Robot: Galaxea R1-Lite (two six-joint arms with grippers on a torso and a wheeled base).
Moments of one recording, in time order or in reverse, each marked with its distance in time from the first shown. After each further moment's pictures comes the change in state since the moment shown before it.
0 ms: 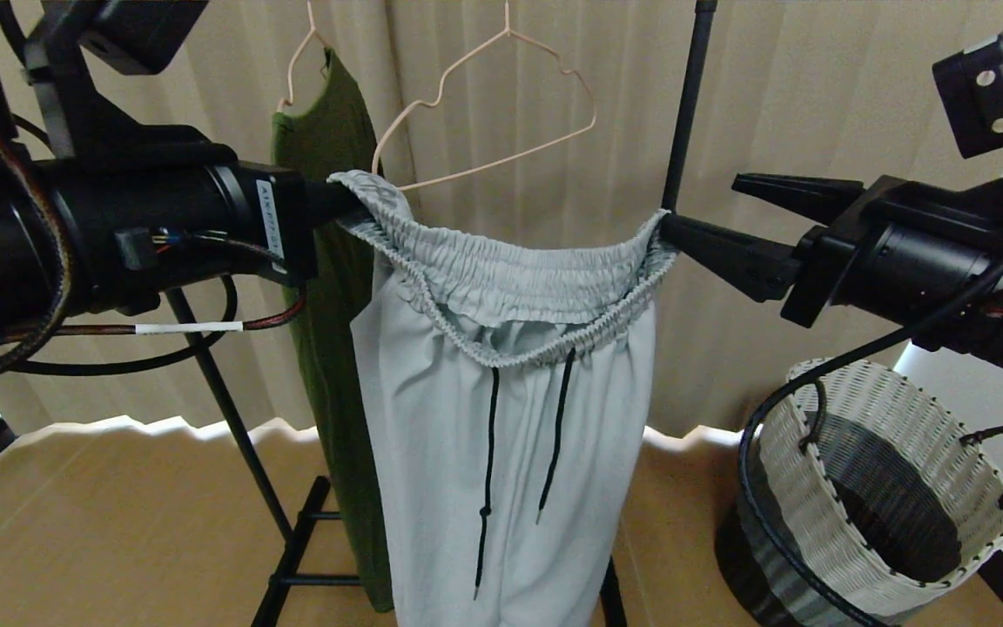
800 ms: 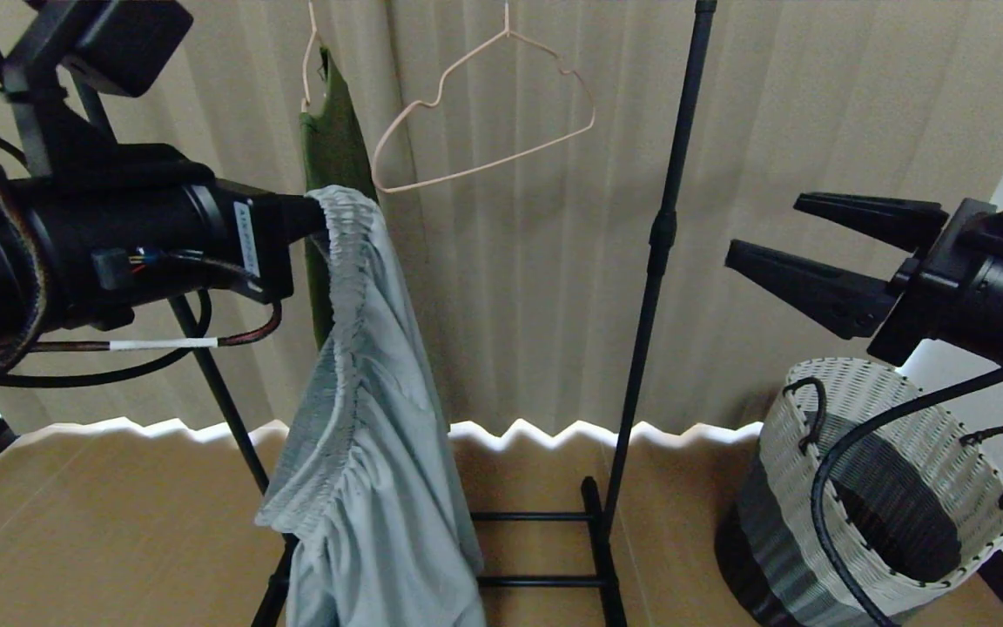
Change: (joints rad) left arm 0.036 -0.036 0.049 0.015 0.002 0.037; right arm -0.107 -0.126 0.101 0.077 0.047 -0.027
